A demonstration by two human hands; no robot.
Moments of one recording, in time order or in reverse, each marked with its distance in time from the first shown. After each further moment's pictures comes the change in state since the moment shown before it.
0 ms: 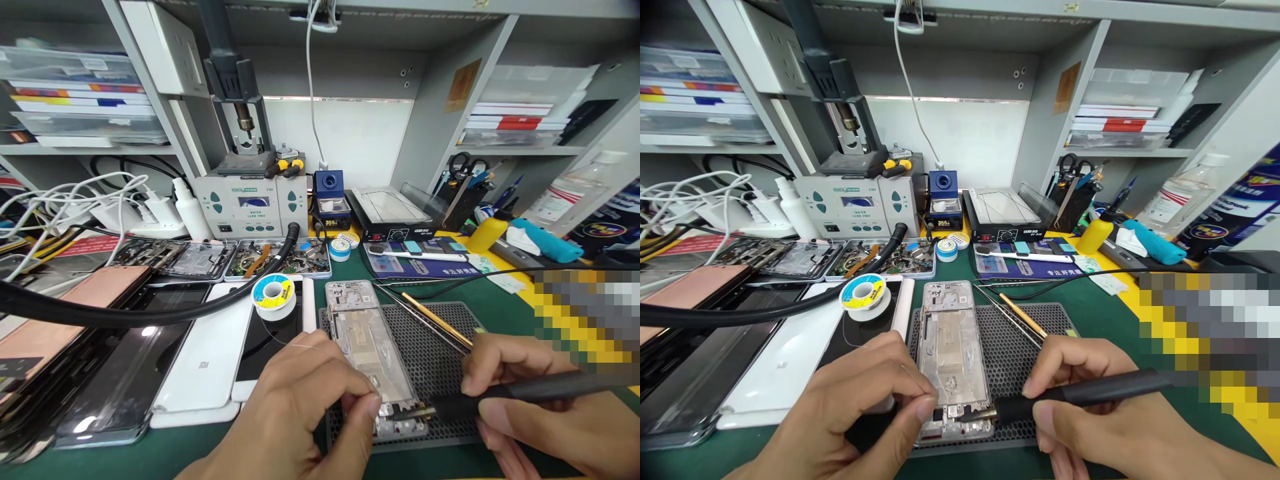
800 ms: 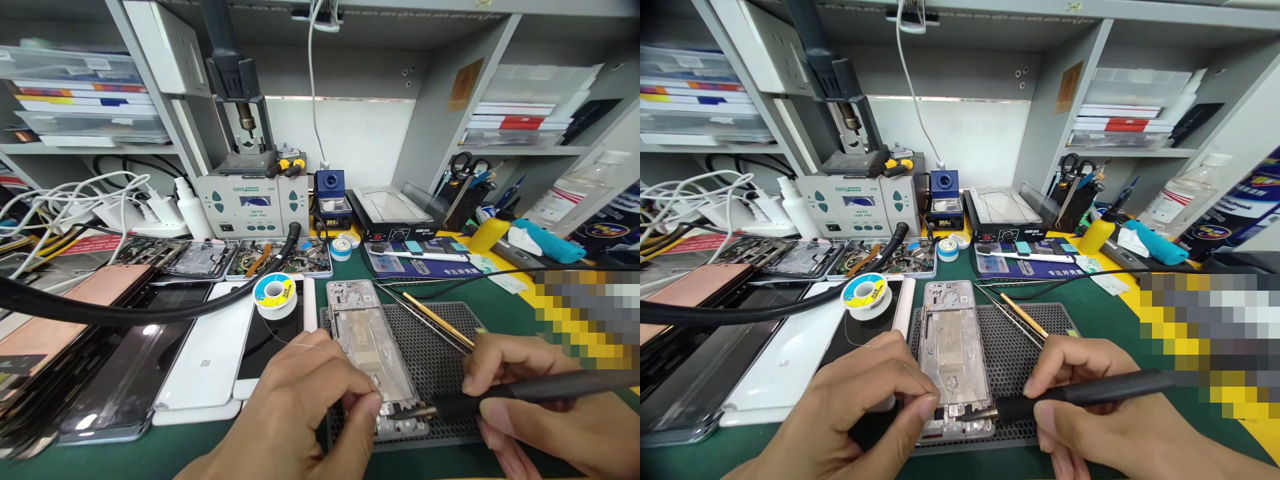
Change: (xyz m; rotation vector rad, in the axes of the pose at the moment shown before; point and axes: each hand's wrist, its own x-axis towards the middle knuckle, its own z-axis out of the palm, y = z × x) left_hand 0.002 0.001 -0.002 0.010 0.007 -0.013; right_hand -0.001 -0.010 0.010 -0.017 0.068 0.043
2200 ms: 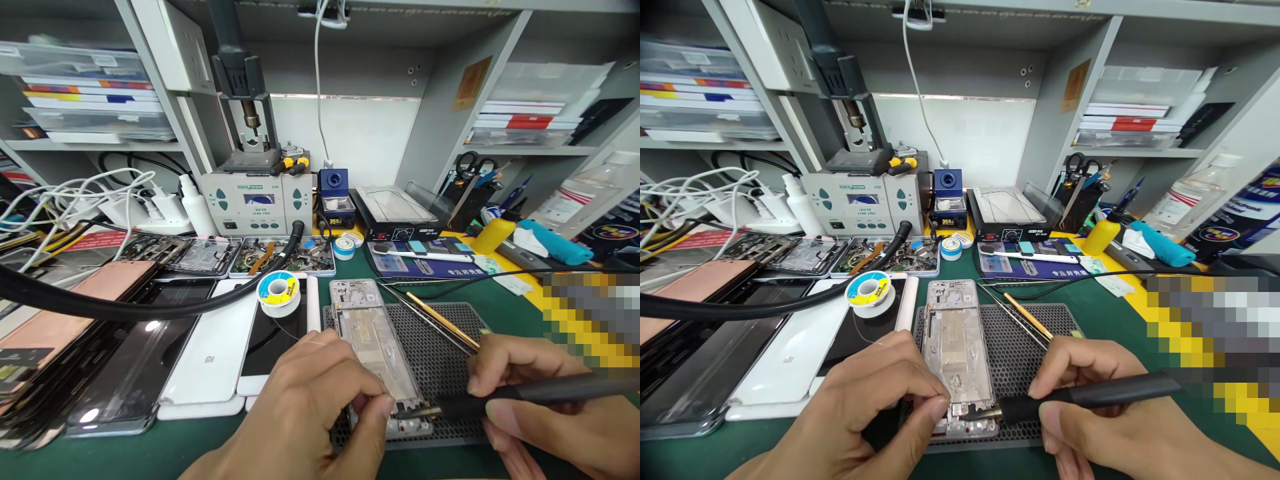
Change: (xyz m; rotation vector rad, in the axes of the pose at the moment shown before) left_hand 0.000 0.001 0.003 0.000 -0.026 -0.006; right_hand -0.001 0.002 -0.002 0.023 -0.015 -0.024
